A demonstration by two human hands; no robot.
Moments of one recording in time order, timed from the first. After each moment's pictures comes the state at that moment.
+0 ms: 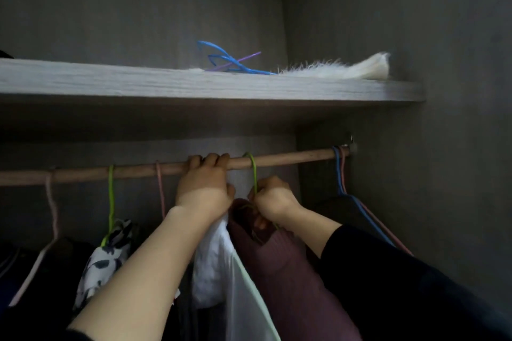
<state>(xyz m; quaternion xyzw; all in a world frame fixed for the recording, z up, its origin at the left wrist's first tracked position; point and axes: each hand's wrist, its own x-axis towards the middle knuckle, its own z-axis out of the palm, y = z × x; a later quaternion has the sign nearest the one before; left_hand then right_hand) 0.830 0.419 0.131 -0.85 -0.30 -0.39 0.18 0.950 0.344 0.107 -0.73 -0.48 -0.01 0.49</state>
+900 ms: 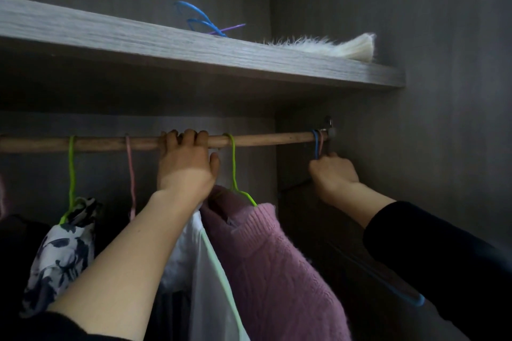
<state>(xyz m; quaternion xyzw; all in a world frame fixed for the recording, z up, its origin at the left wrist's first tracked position) 0.844 0.416 0.121 -0.82 -0.31 -0.46 0.15 1.031 0.258 0.110 -0.88 -0.33 -0.35 -0.03</state>
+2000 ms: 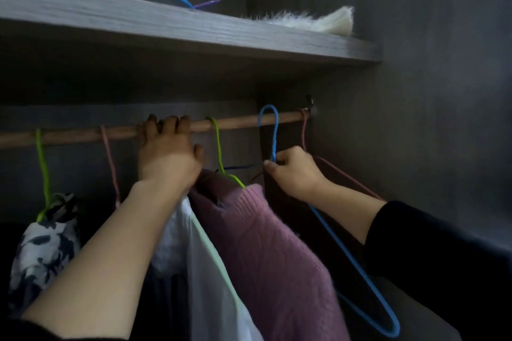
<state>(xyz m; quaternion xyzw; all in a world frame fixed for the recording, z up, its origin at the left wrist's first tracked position) 0.836 0.411 0.116 -0.84 -0.30 -0.43 0.13 0.970 0.254 0.083 -0.78 -0.40 -0.10 0.47</state>
